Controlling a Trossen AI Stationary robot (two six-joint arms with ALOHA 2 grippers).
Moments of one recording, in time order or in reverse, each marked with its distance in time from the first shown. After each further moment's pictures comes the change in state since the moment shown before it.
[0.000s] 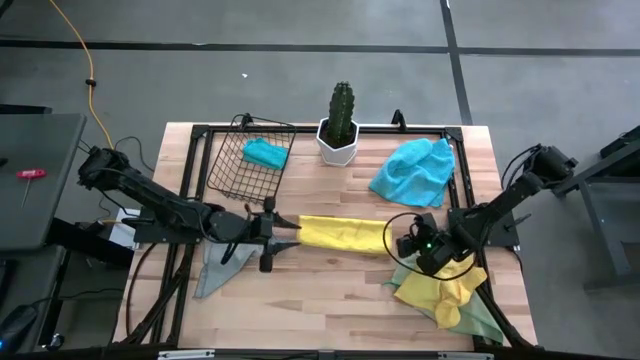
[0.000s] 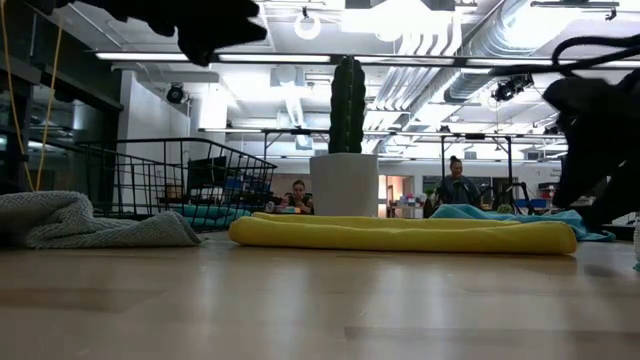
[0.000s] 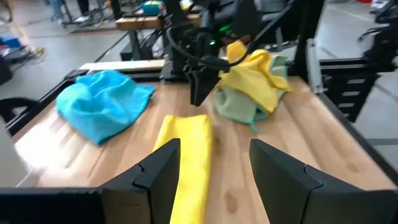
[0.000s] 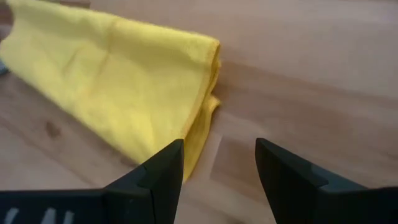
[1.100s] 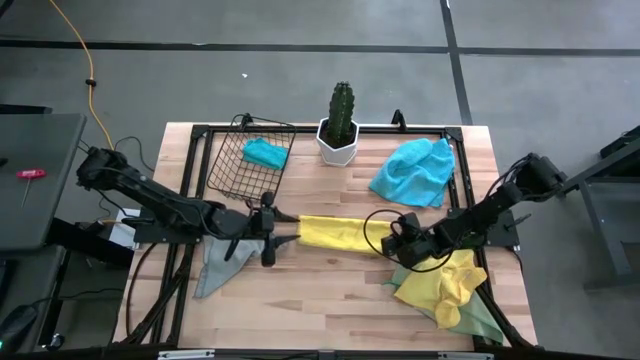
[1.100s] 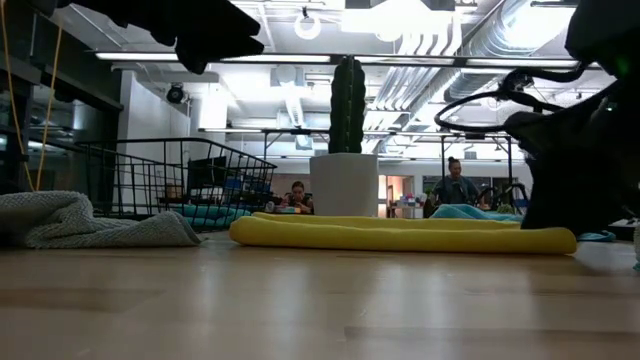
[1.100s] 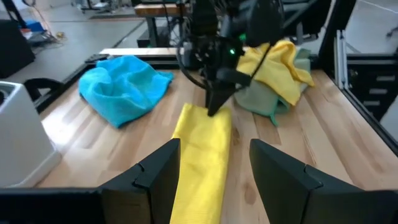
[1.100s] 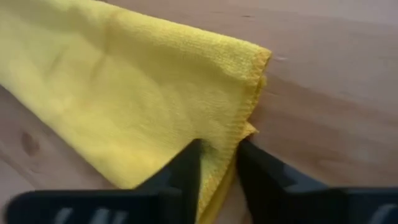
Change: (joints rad) left arm 0.024 -0.020 0.000 -0.062 -0.048 -0.041; right arm -0.162 0.235 0.002 0.256 -0.052 -0.218
